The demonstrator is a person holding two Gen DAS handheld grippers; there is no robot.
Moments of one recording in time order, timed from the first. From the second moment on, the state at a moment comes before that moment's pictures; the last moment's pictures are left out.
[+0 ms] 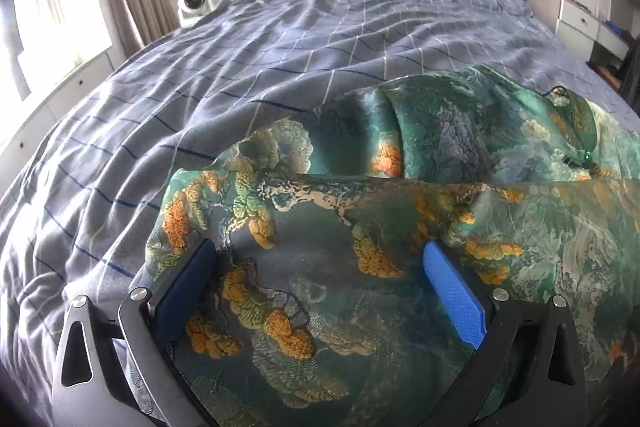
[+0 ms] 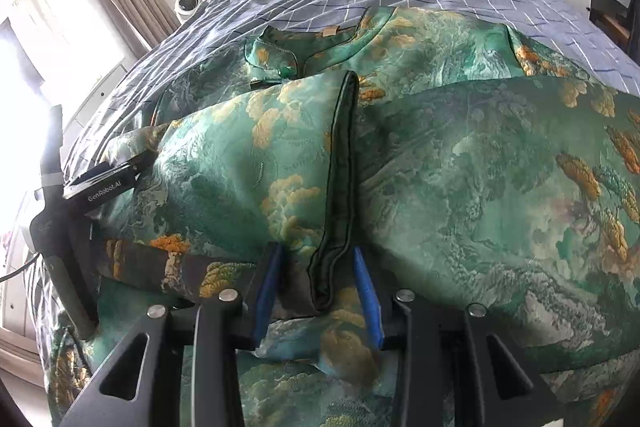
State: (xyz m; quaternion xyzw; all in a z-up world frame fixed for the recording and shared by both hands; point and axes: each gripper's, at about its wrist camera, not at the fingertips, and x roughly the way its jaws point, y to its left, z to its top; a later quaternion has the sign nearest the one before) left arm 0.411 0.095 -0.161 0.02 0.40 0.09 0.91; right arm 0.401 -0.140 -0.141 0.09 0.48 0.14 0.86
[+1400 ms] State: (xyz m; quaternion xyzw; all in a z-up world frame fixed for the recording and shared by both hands) left arm 0.411 0.093 -0.162 0.02 0.40 0.09 0.91; right arm 0.404 -0.139 -0.142 0.09 0.48 0.14 0.86
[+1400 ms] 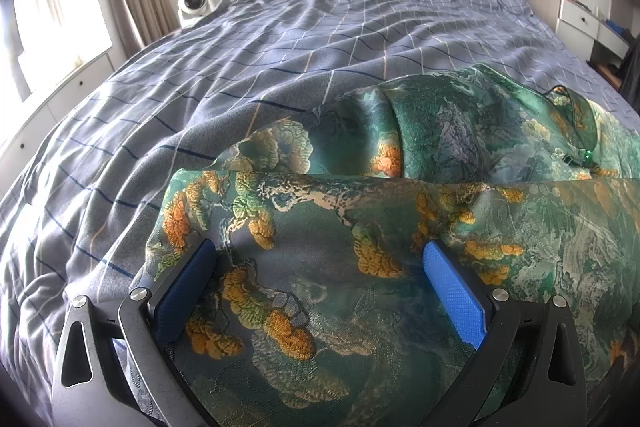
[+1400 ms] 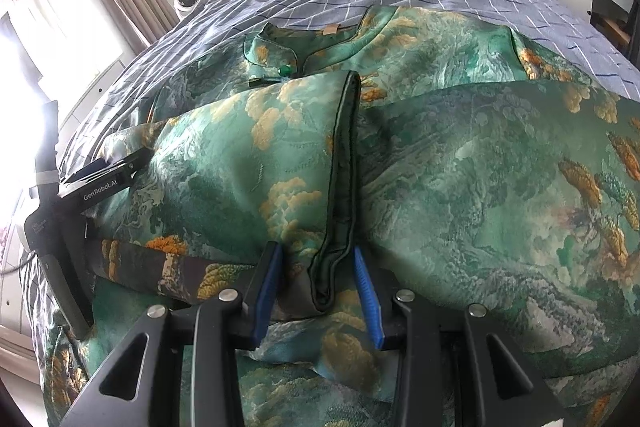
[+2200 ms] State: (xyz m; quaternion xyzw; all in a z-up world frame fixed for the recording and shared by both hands) left arm 0.411 0.093 -0.162 0.02 0.40 0.09 0.91; right arm 0.407 -0.144 -0.146 0.10 0.47 0.15 0.86
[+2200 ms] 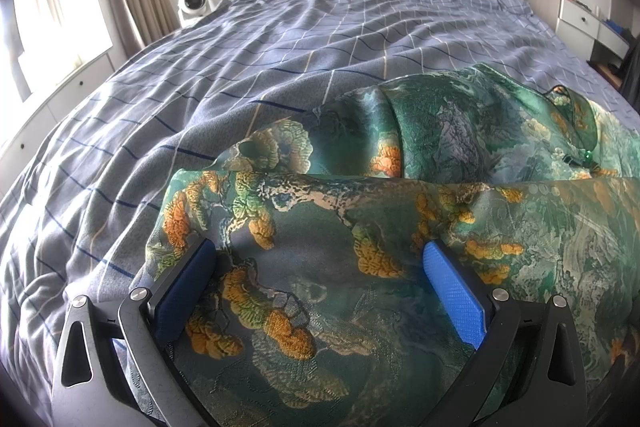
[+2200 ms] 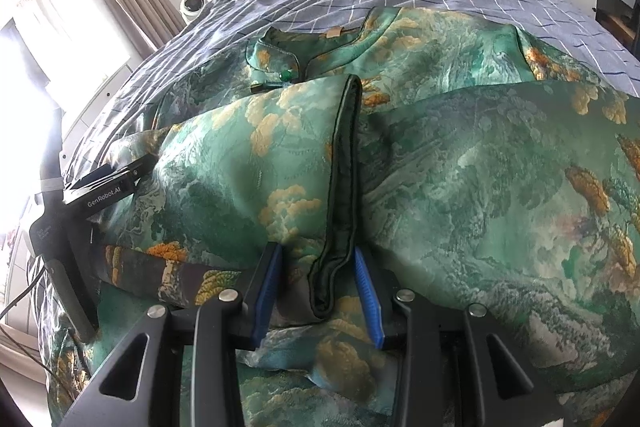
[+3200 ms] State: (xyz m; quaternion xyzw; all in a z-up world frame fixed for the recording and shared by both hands) left arm 0.404 0.104 -0.156 -0.04 0.45 0.03 0.89; right arm 0.404 -0.130 -0.147 0.06 0.46 0.13 0.88
